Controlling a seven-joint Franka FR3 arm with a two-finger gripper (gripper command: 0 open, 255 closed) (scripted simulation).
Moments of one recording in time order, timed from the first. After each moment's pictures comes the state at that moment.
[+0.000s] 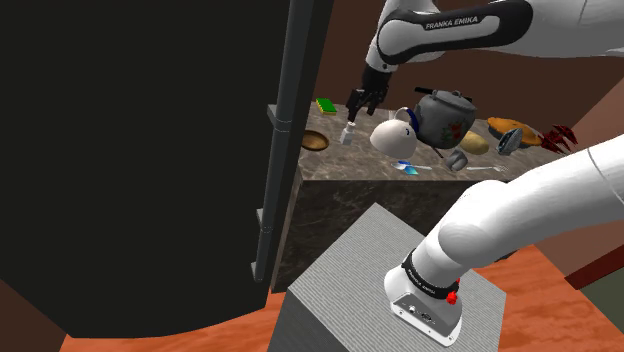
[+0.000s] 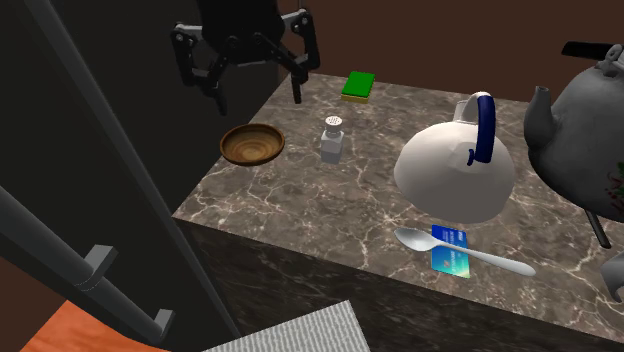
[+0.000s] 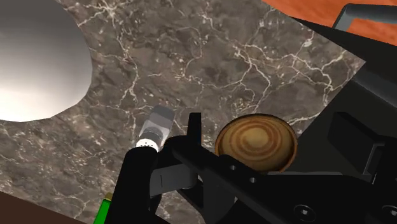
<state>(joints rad) -0.09 -0.44 -0.24 -2.40 -0.17 2.03 -0.09</state>
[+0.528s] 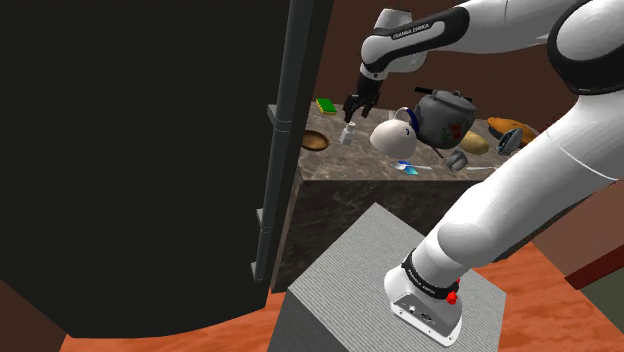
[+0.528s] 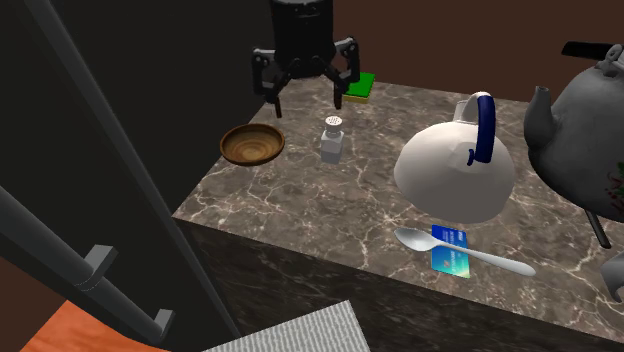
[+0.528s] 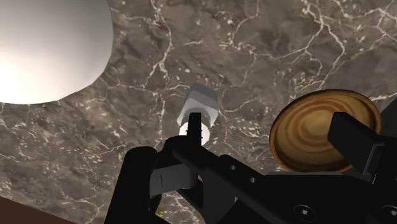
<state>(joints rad) -0.11 -0.16 -0.36 -2.26 -0.11 2.18 -0.25</state>
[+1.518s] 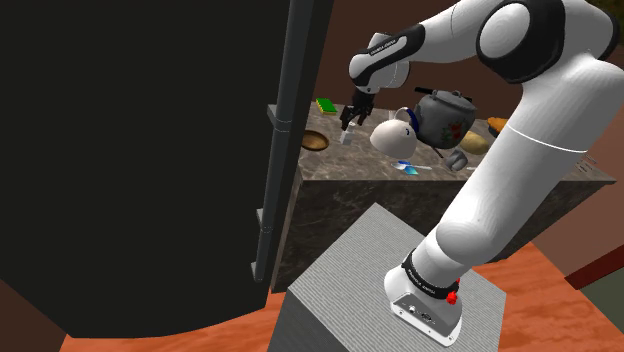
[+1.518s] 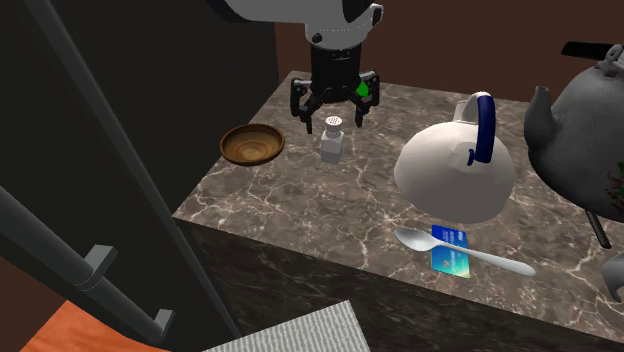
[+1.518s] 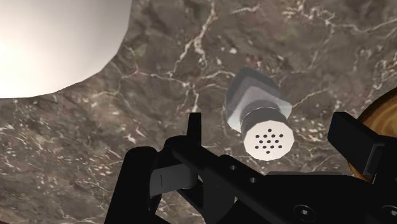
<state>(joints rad) -0.14 0.11 -0.41 -2.15 0.03 2.32 -0.41</state>
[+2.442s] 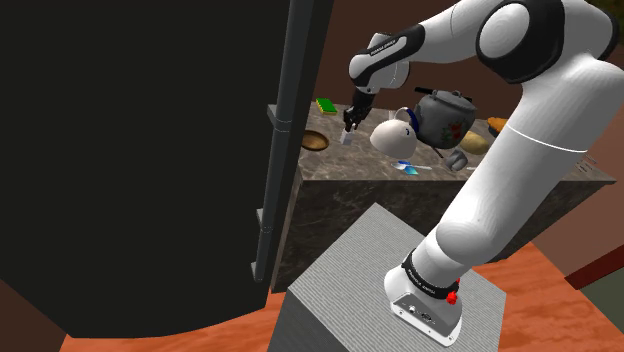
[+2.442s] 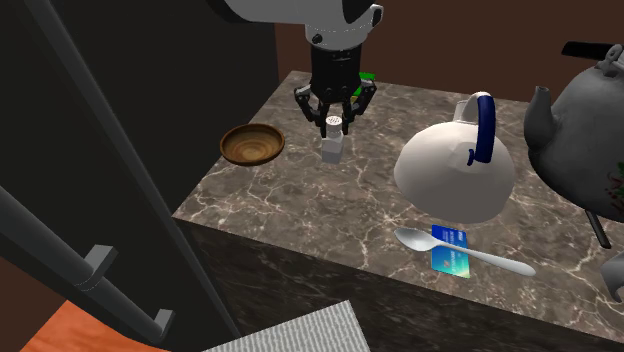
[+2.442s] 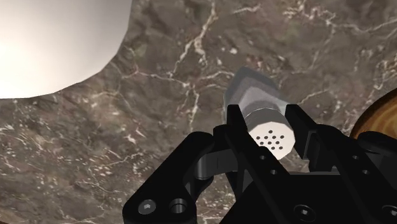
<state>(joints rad) -0.14 0.11 -0.41 -2.15 0.03 2.32 -0.41</state>
